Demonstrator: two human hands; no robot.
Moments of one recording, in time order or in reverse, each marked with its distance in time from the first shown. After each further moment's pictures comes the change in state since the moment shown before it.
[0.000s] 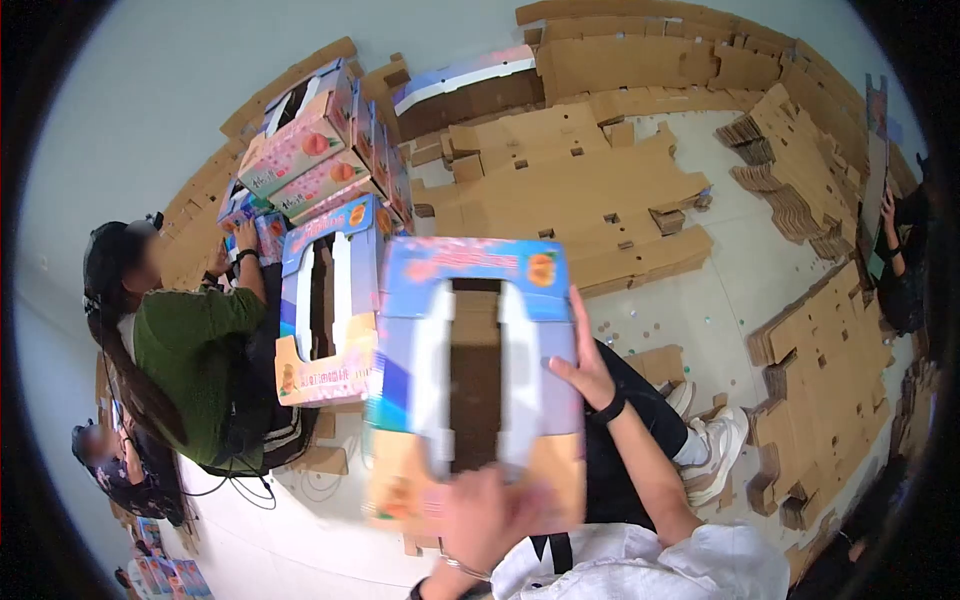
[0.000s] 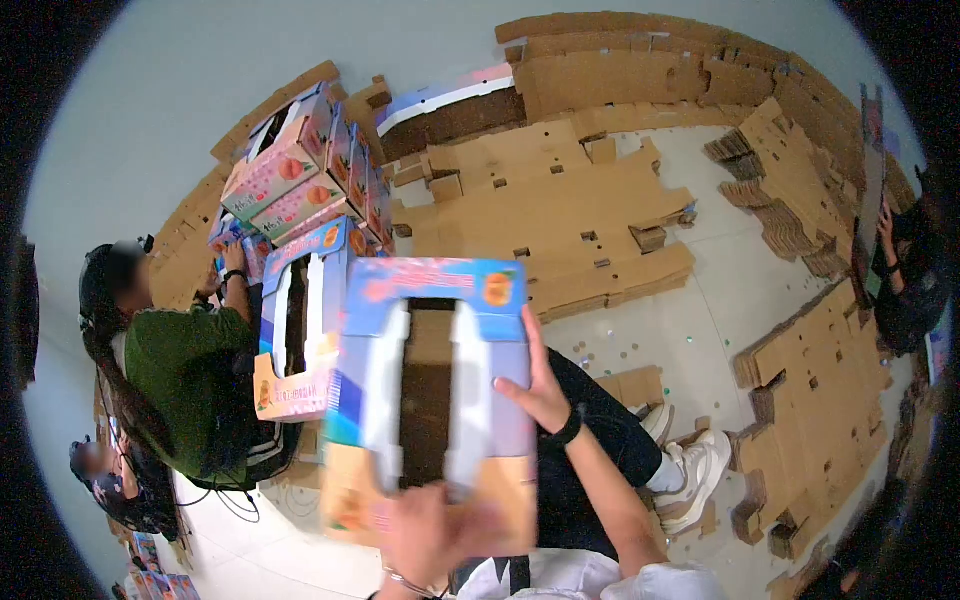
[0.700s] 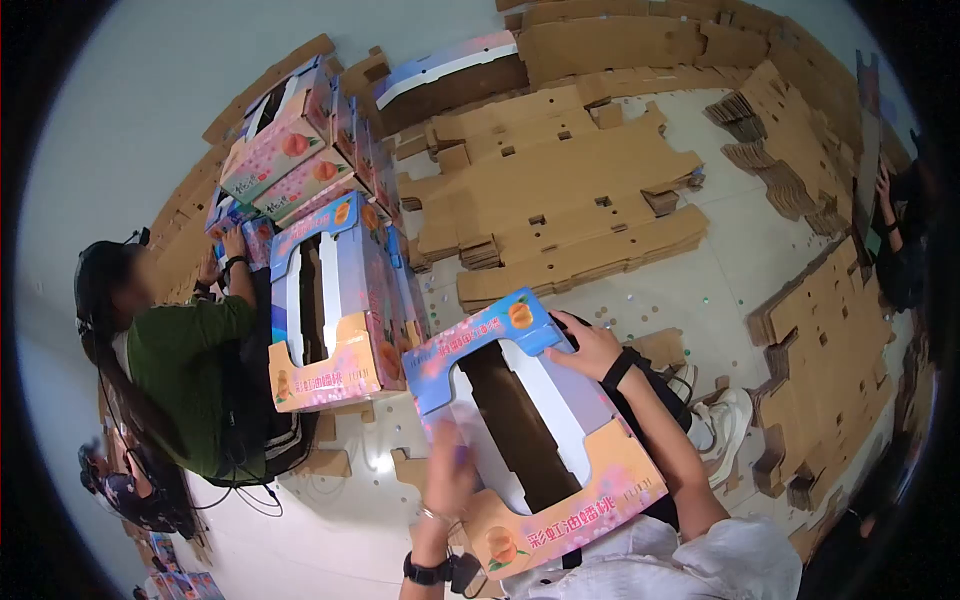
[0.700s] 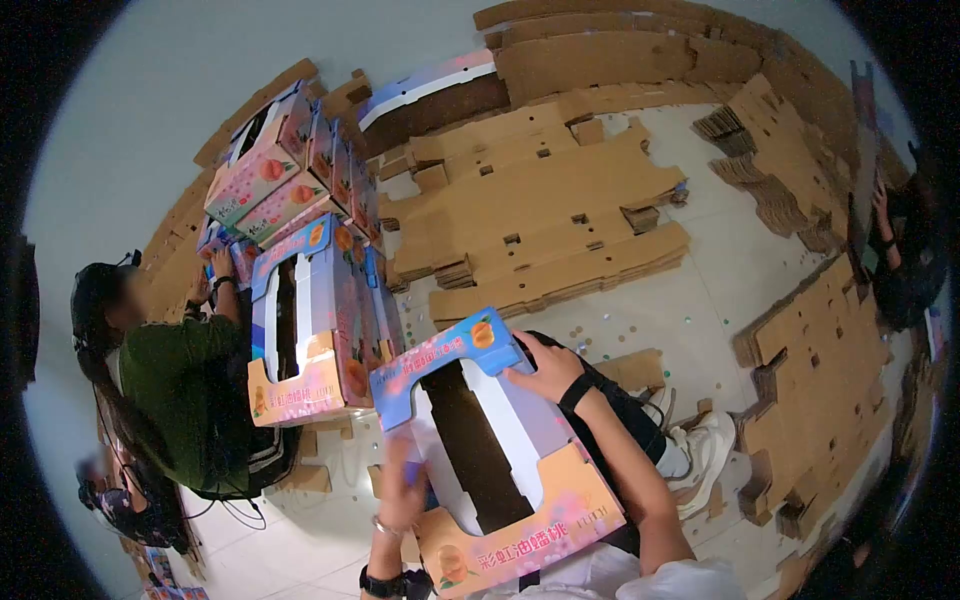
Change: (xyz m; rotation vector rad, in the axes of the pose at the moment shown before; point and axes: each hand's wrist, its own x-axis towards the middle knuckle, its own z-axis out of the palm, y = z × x) left_hand 0.024 -0.087 0.048 -0.553 0.092 -0.062; right_hand 0.000 0.026 -0.043 -0.862 -0.303 0.456
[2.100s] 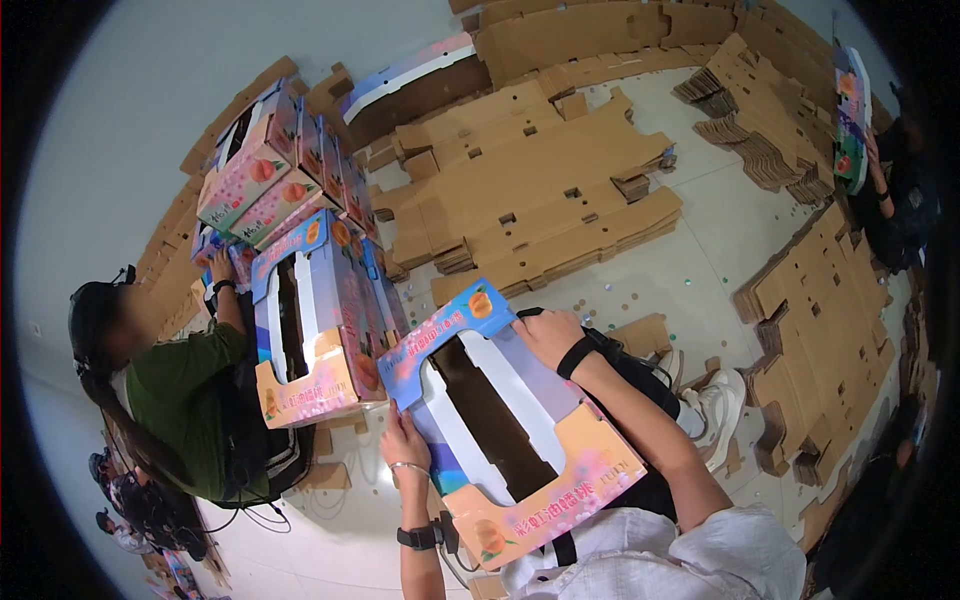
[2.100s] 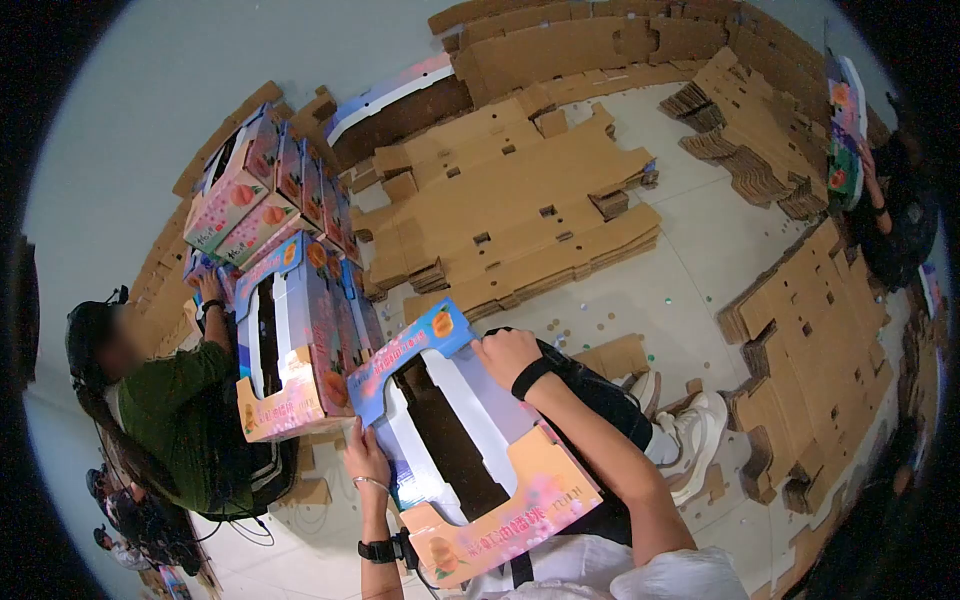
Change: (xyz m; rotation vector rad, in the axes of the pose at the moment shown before) left_hand 0.037 -0.059 0.005 0.480 0.404 -0.403; right_hand 0.019 -0.014 0.014 -0.322 0.230 -0.078
